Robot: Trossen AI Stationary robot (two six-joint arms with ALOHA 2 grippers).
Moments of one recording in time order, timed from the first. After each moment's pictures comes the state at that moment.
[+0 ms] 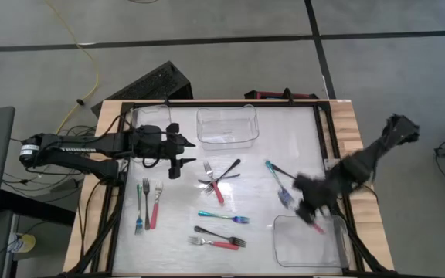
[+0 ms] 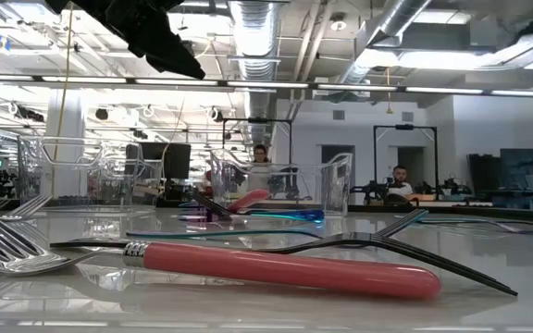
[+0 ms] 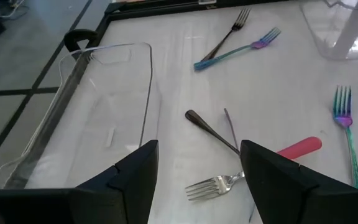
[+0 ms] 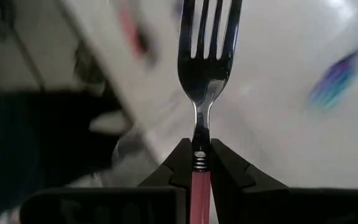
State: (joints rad) left arm 0.12 1.01 0.75 -0.16 -0.19 -0.12; right arm 0.65 1.14 1.10 -0.95 -0.02 1.34
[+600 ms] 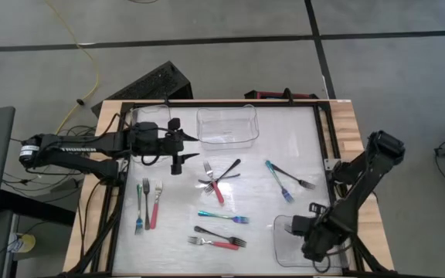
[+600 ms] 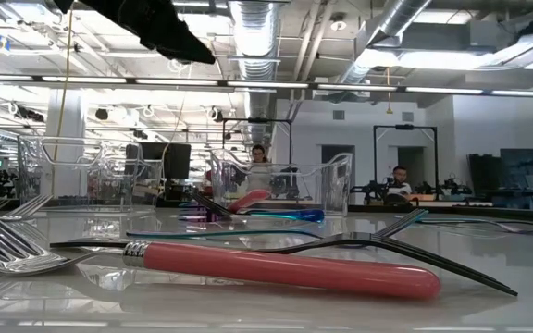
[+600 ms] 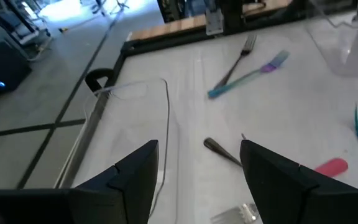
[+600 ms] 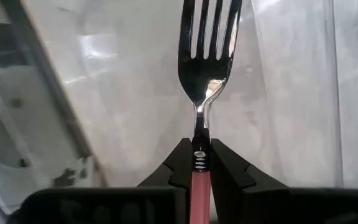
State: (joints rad) left arm 0.13 1.01 0.75 -0.04 -0.19 -0.01; right arm 0.91 1.54 1.10 -0.99 -0.03 1.20
